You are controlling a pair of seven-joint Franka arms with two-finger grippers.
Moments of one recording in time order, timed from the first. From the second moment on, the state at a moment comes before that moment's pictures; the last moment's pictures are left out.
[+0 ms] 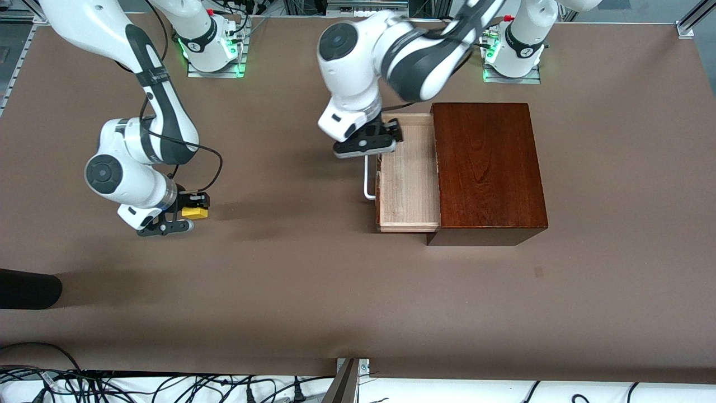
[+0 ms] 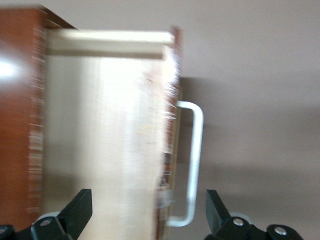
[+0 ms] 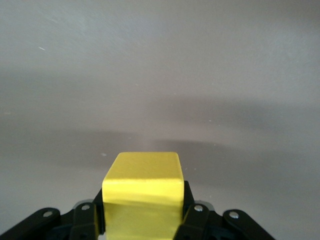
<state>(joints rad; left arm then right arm) -0.72 0.44 -0.11 -1.41 0.19 1.75 -0.95 0.20 0.41 -0.08 -1.87 0.08 2.14 -0.05</state>
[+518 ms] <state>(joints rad) -0.49 0.20 -0.11 -1.51 0.13 1.67 -0.72 0.20 0.39 -0.08 -1.52 0.09 1.74 -0.01</state>
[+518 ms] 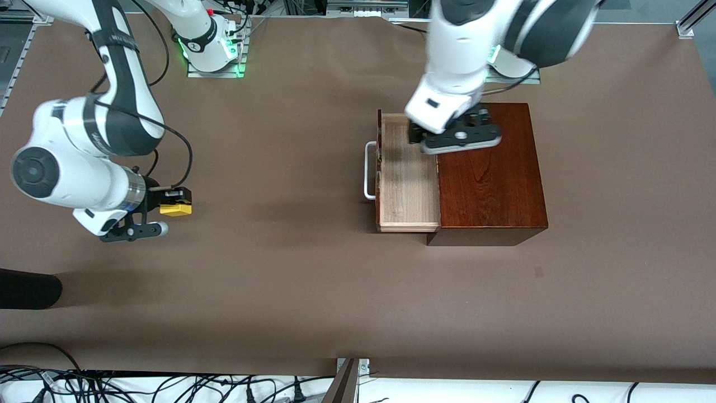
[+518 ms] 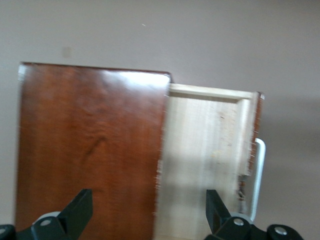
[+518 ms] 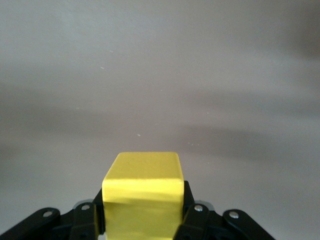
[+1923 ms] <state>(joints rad) -0.34 -0.13 0.21 -1.75 0.05 1.60 -0.15 0.37 0.45 0.21 -1.17 0.10 1.64 0.89</state>
